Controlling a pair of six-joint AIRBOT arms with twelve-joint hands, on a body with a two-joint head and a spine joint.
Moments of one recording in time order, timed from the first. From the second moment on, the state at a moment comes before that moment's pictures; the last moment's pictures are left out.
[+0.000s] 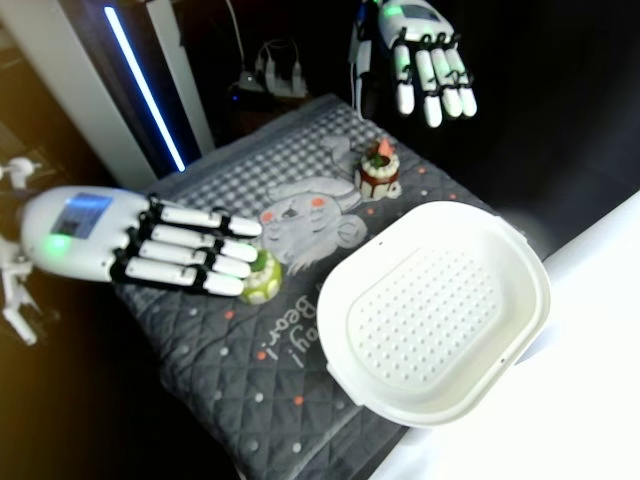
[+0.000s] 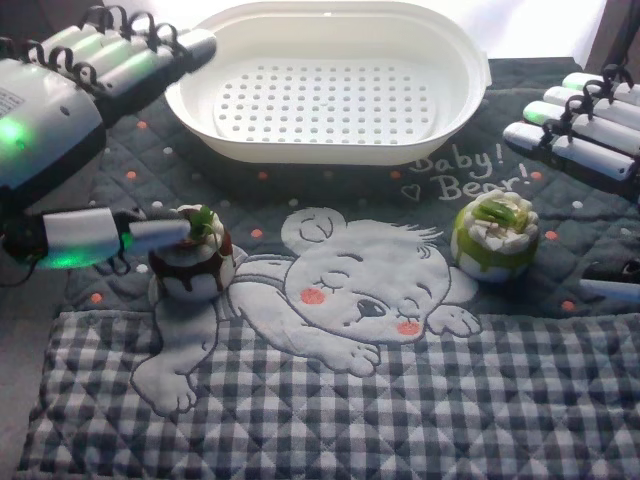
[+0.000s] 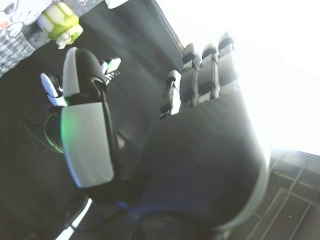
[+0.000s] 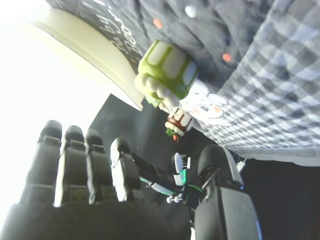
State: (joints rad) left arm 0.72 -0.77 0.93 -0.08 -0.97 1.25; right arm -0.67 -0.80 0.97 -0.02 0.91 -1.07
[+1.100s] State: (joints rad) left arm 0.73 -0.95 1.02 -0.19 -0.81 1.25; right arm -0.59 -1.01 1.10 0.02 0.85 -1.07
